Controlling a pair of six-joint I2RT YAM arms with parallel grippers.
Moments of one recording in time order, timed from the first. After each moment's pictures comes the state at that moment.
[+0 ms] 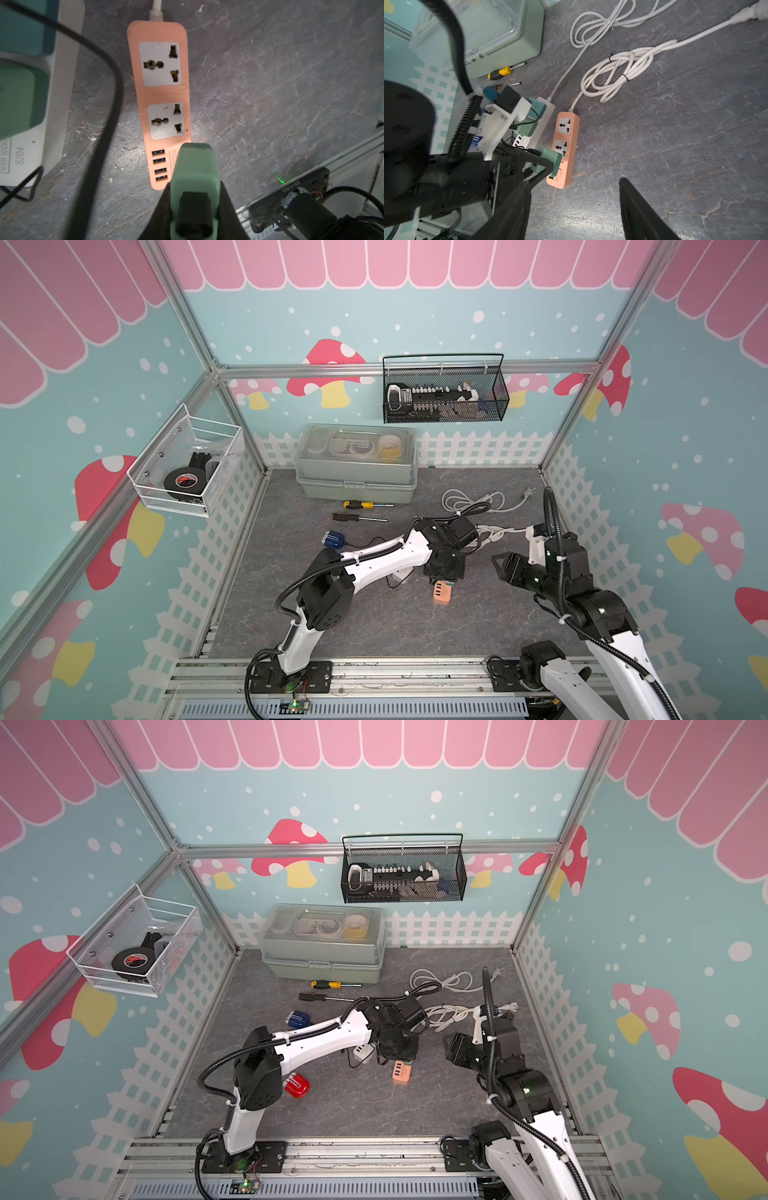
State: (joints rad) left arm -1.01 2.10 1.84 -1.01 0.10 -0.78; right arm 0.24 0.62 0.84 -0.90 -0.11 0.51
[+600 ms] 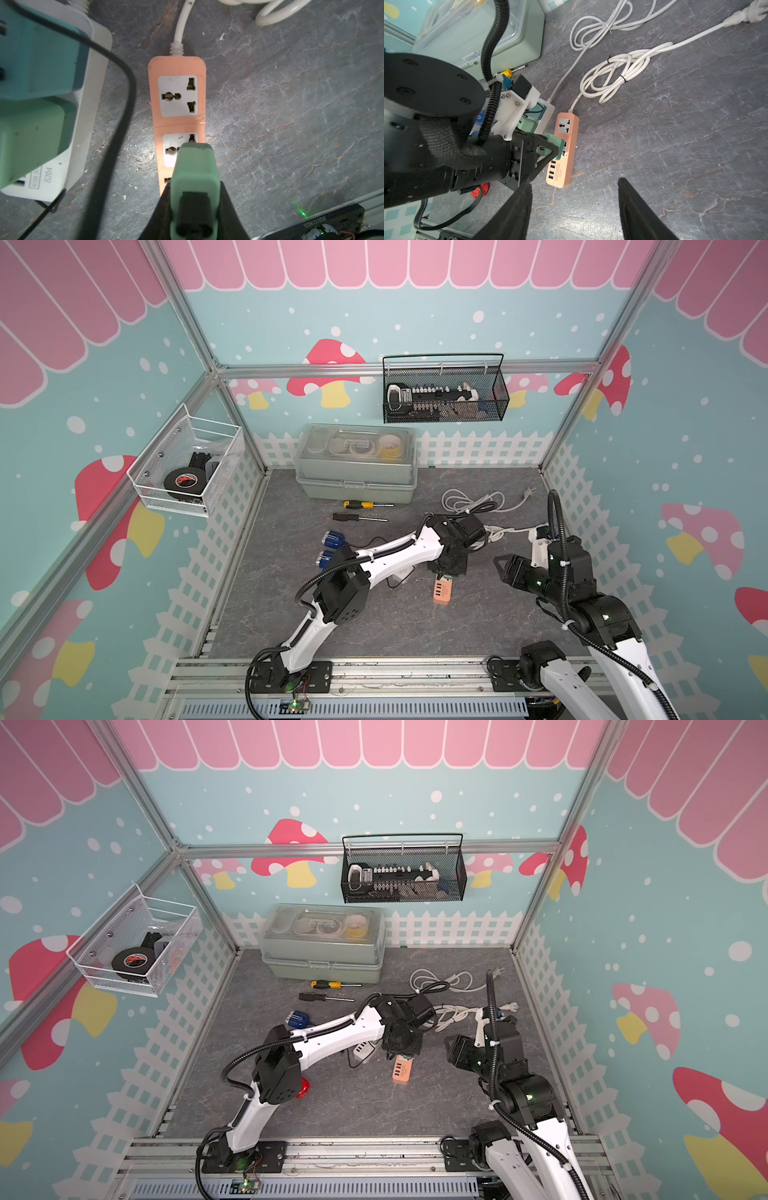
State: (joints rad) left arm -1.01 2.23 2.02 -1.12 -0.01 -0.78; right arm 0.24 0.62 0.83 -0.91 -0.11 0.52
